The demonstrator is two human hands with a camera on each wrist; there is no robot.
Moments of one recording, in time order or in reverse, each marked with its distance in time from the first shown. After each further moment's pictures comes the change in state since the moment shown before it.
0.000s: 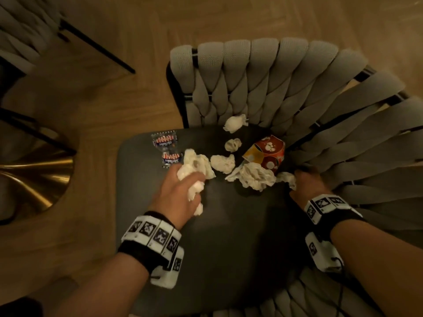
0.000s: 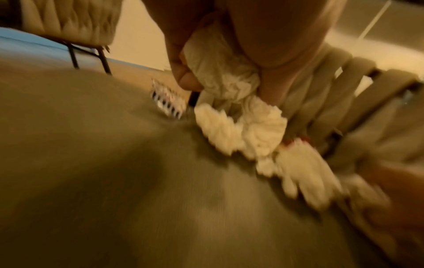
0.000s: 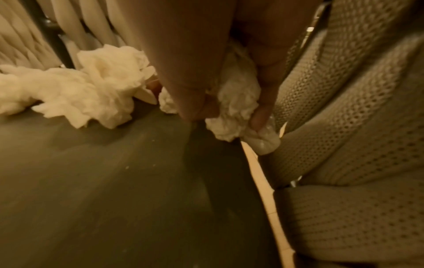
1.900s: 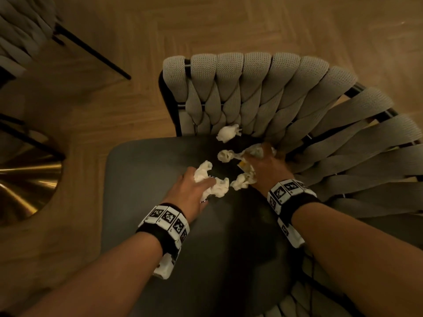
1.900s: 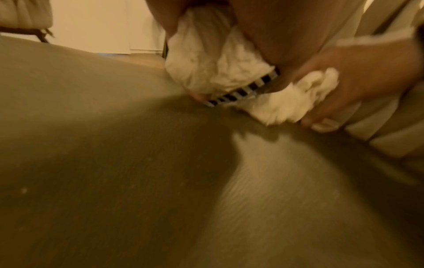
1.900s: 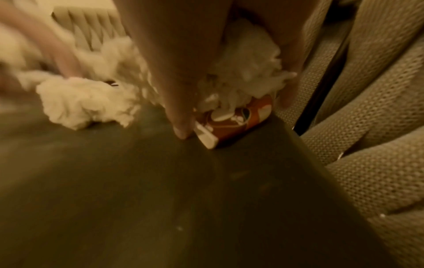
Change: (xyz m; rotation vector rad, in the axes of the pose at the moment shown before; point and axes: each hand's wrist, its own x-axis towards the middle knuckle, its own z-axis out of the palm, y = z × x) left_hand 0.042 0.009 0.037 0.231 -0.303 0.027; right_hand 0.024 -0.062 -0.030 -0.121 0.105 -0.328
